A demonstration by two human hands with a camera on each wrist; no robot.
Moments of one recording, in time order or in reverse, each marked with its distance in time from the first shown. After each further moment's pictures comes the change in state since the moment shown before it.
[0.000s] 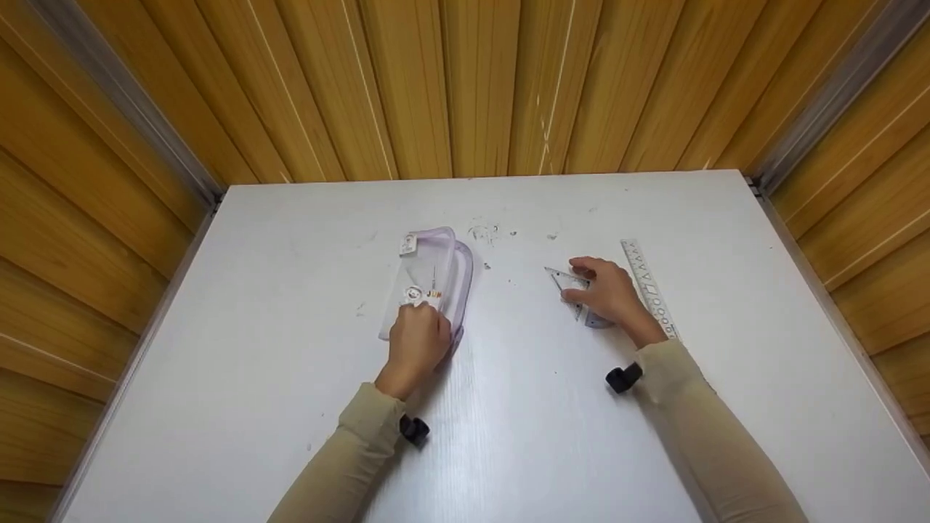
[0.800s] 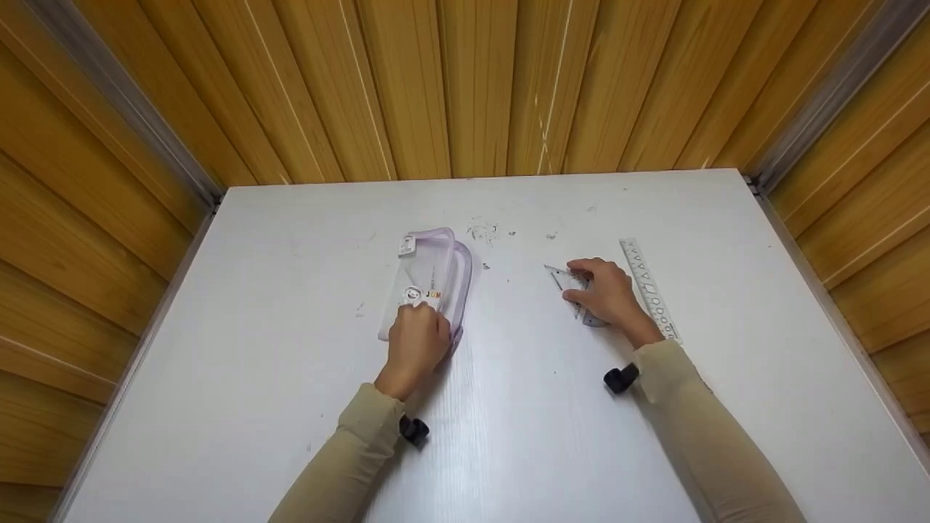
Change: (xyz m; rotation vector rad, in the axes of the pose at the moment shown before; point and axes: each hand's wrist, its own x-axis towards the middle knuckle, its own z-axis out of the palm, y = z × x) left_hand -0.001 0.001 0.000 0.018 0.007 -0.006; right_hand -0.002 0.002 0.004 -0.055 0.055 -0.028
